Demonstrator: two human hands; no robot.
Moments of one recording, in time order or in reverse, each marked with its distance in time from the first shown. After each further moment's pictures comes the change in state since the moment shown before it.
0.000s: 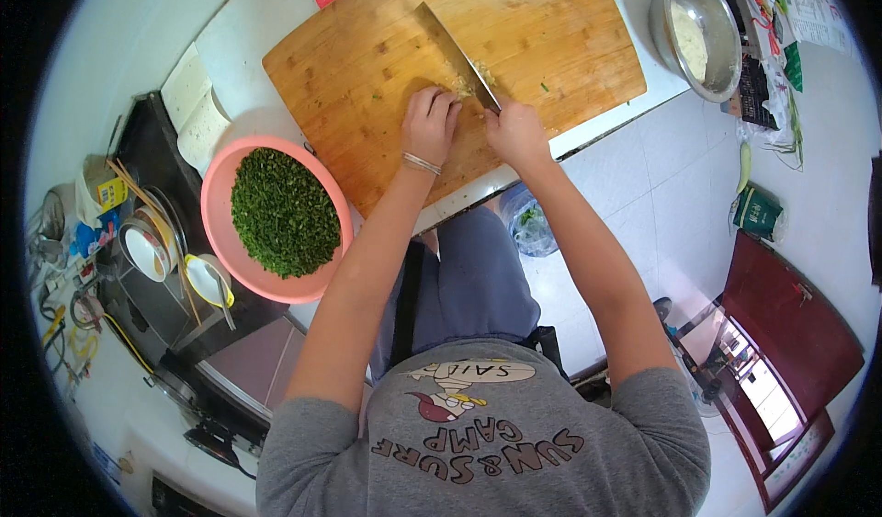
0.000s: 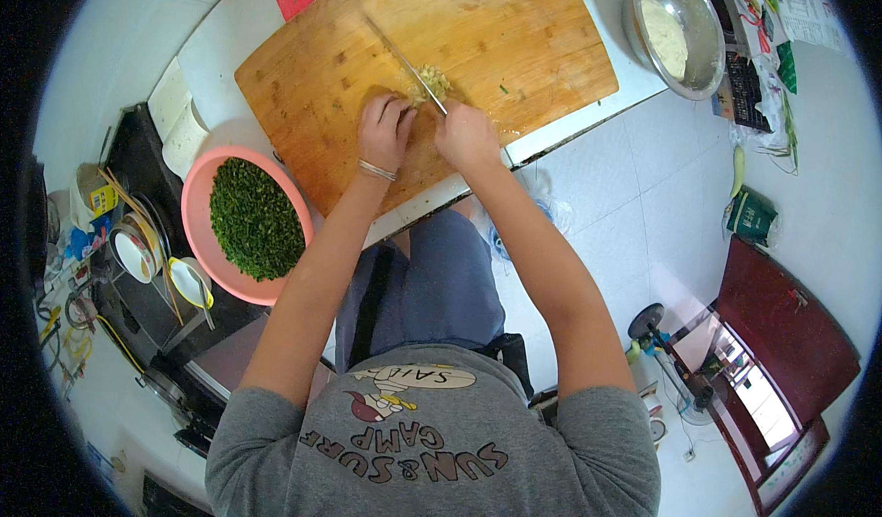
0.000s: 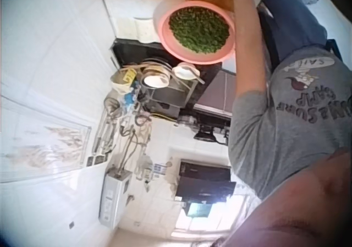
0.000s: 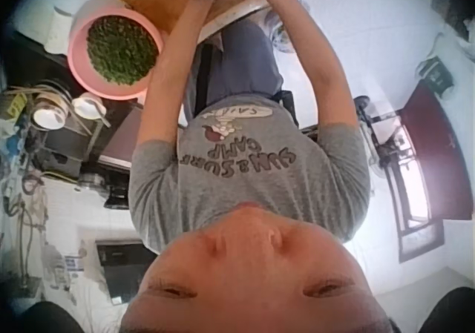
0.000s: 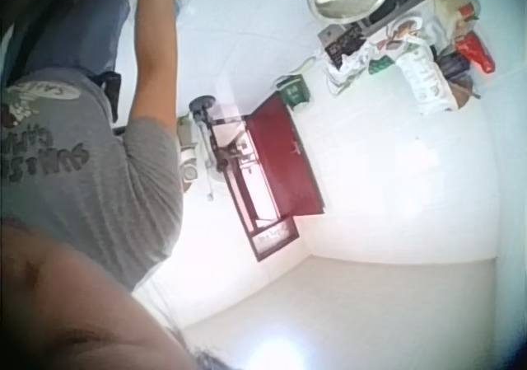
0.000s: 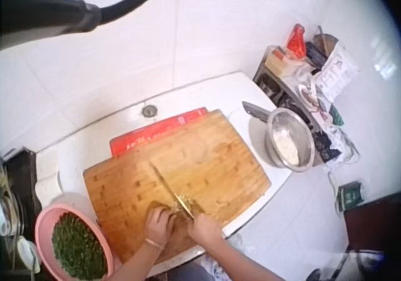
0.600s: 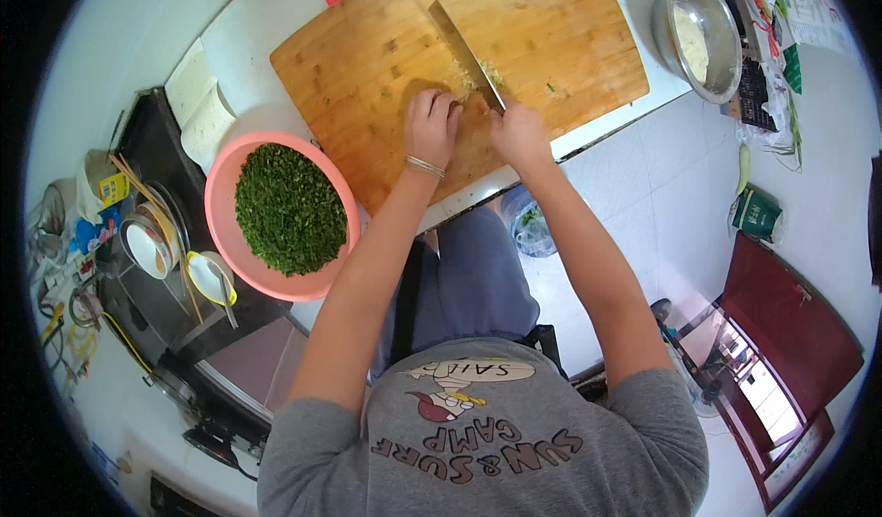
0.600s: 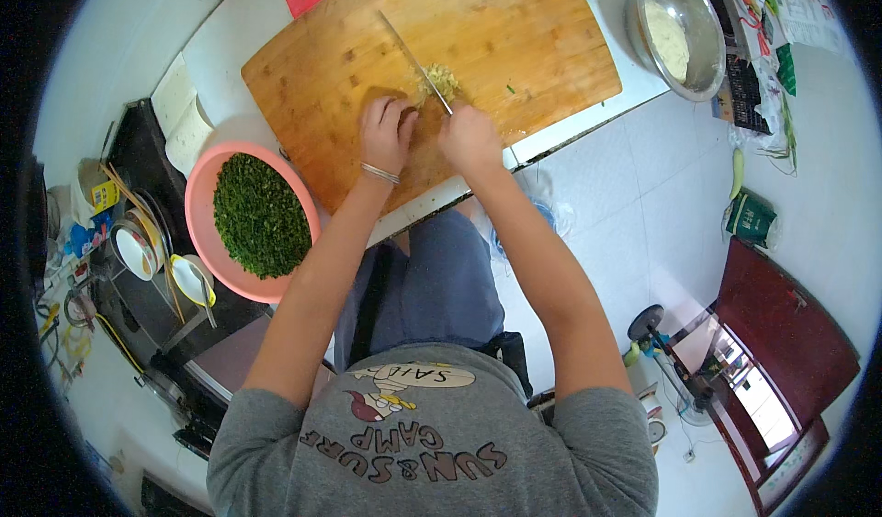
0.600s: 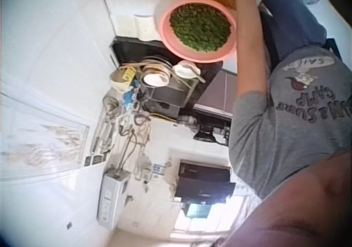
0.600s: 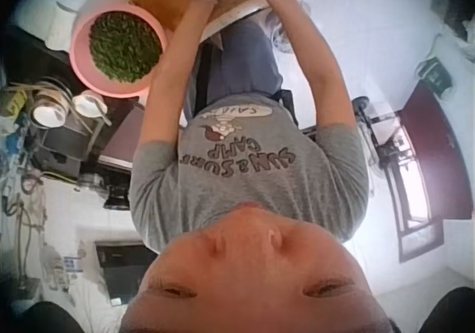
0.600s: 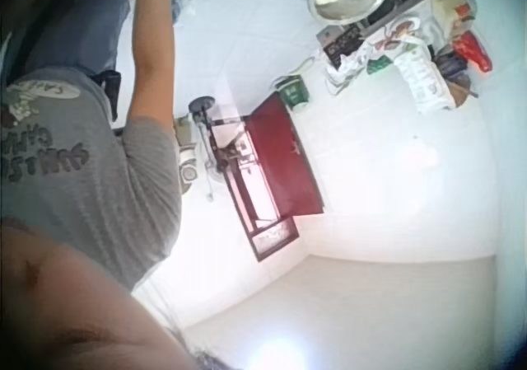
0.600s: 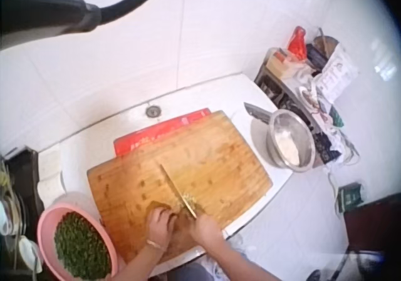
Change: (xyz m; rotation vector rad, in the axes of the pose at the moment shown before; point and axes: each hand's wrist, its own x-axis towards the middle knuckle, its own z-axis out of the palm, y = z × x) left_hand -0.005 -0.002 -0.012 0.028 -0.002 -0.046; right_hand -0.004 -0.008 0.006 -0.007 0.005 0.034
